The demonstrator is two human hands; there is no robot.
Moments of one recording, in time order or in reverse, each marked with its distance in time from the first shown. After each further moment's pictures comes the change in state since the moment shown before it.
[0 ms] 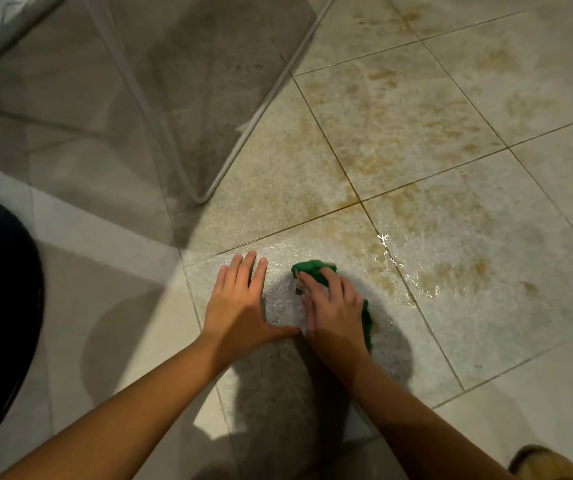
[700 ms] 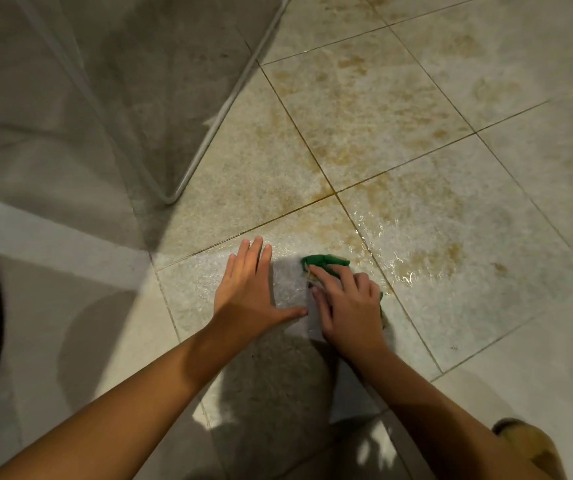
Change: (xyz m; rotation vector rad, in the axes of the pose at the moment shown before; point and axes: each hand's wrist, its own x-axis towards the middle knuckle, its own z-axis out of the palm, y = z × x) left_hand 0.026 0.036 -0.008 -0.103 -0.015 0.012; right_hand -0.003 0.039 -0.025 -0.121 0.008 0.020
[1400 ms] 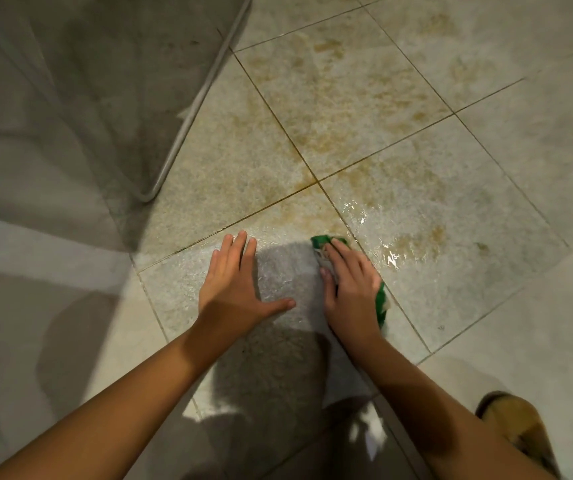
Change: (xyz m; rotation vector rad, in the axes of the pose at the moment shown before) left_hand -0.003 -0.001 0.000 -0.058 0.005 0.010; right_hand -0.002 0.011 0.007 0.194 0.174 0.184
